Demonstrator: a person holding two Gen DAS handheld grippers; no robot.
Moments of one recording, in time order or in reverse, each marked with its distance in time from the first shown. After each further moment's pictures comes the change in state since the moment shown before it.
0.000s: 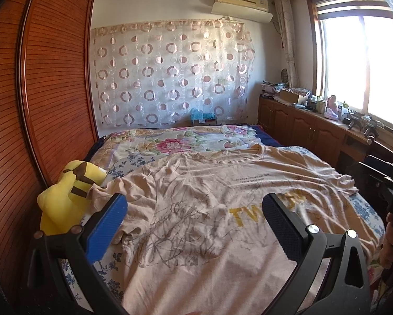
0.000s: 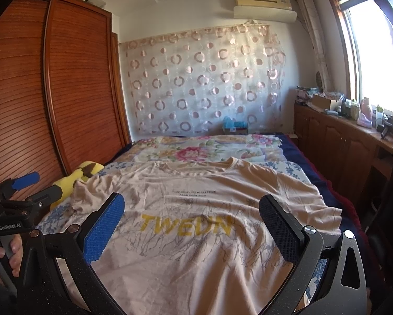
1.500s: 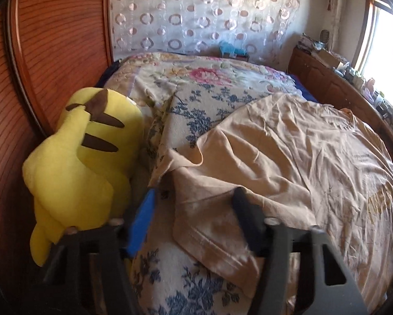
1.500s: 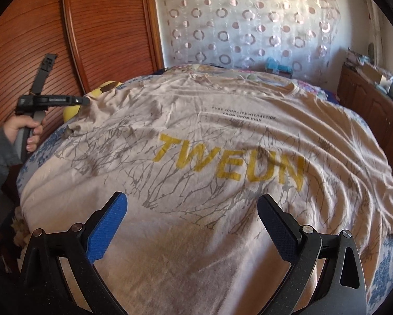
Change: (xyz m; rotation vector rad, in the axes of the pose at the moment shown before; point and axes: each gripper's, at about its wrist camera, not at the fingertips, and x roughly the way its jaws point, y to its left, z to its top) left arm 0.189 0.200 -0.029 -0.126 0.409 0.006; right arm 0.117 0.020 -0.073 -0.110 0.389 0.195
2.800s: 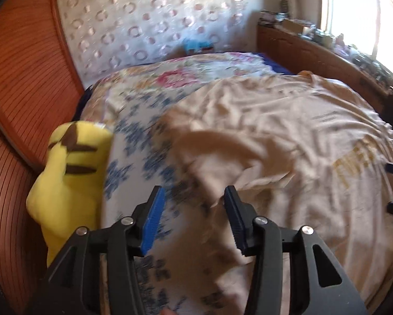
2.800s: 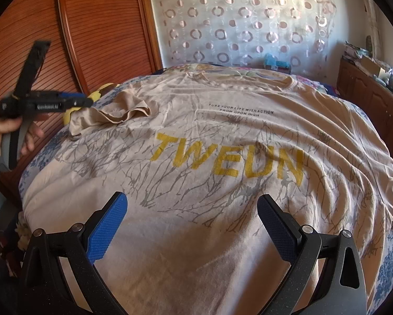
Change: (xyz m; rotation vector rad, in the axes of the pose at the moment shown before) left arm -0.042 -0.069 -0.013 0.248 -0.001 0.004; right arm 0.002 0.000 -0.004 0.006 0.001 -0.005
